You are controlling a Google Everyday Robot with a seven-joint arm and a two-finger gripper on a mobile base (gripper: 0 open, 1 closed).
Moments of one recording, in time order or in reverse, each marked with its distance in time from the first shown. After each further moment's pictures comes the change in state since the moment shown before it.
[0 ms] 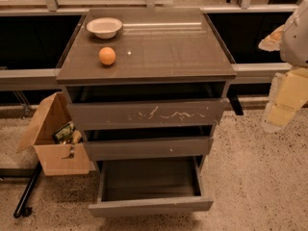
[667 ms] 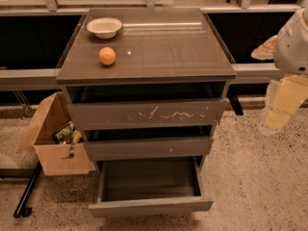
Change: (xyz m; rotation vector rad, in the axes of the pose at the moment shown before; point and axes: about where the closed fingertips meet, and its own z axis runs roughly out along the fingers) arm 0.006 -0.001 0.021 -0.054 -0.026 -0.021
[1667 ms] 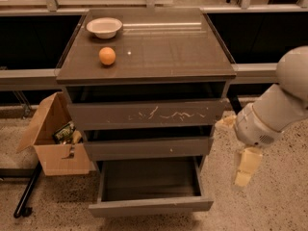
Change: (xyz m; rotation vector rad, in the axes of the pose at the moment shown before) arm 0.025 0.064 0.183 -0.297 -0.172 -0.085
